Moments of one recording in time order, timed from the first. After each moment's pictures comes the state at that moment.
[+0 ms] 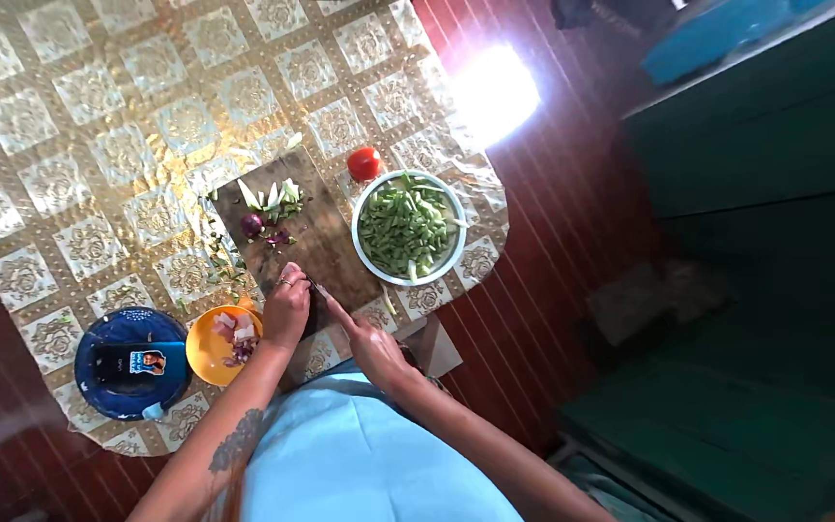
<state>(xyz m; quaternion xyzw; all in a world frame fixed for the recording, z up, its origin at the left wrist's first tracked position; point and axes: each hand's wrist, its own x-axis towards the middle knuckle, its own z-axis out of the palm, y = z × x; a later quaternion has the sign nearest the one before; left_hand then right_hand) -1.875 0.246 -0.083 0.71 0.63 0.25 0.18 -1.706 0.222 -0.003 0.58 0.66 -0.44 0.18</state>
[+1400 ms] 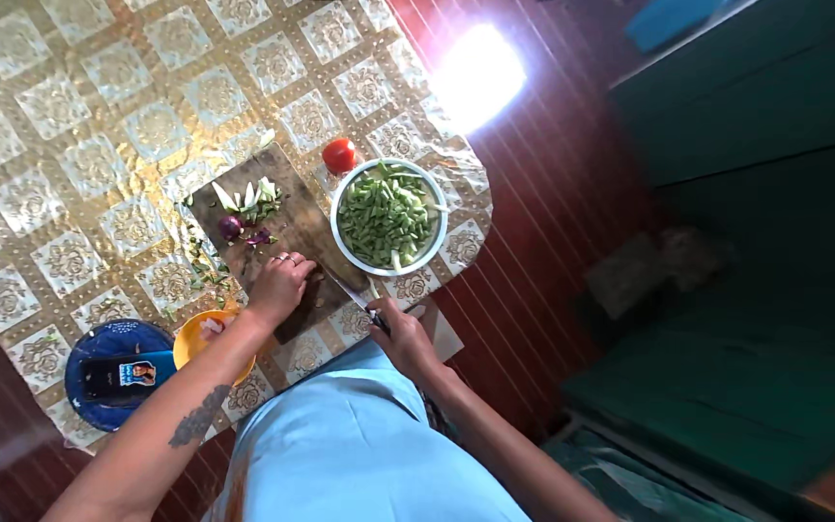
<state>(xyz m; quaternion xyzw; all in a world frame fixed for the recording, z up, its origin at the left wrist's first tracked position) -1.877 0.300 -0.058 0.84 0.47 0.10 0.26 -1.637 0.206 -0.005 0.66 0.59 -0.47 -0.03</state>
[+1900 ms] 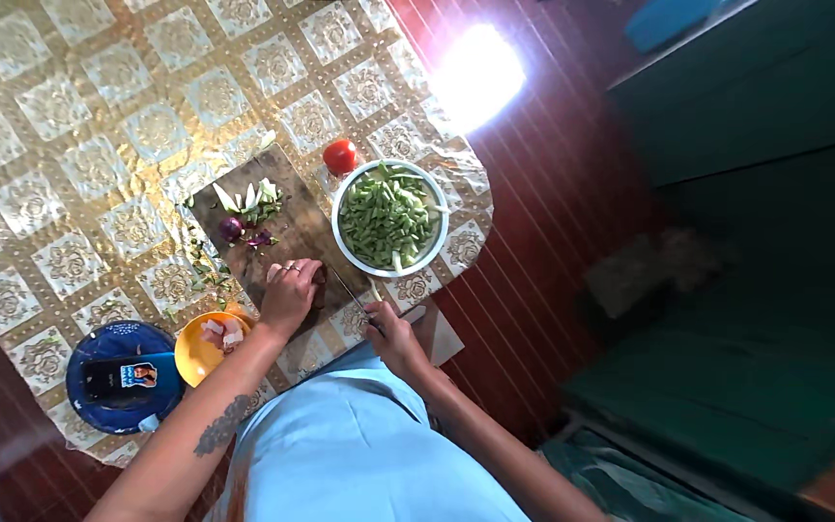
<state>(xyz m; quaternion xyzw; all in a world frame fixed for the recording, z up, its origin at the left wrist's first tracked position) -1.862 0.278 -0.067 0.80 0.52 0.18 0.23 -1.646 0.199 -0.026 0.66 0.51 -0.55 -0.08</state>
